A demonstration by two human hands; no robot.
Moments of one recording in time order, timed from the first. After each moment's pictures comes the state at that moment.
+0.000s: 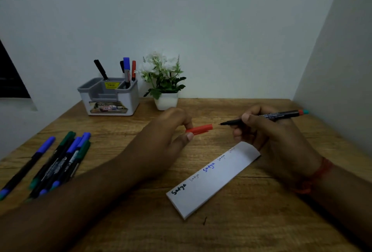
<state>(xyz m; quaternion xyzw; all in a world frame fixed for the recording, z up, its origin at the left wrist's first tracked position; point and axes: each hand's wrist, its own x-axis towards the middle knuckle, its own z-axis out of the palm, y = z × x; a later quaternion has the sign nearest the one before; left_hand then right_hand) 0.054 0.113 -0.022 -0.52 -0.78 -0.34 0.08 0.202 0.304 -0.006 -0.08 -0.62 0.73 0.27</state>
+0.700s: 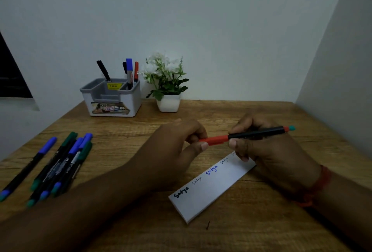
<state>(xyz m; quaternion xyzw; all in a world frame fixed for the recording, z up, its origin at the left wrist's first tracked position) 0.071 0.117 -0.020 -0.54 -0.75 -0.36 0.08 0.202 0.294 -0.012 -0.01 -0.73 0.65 0.22</state>
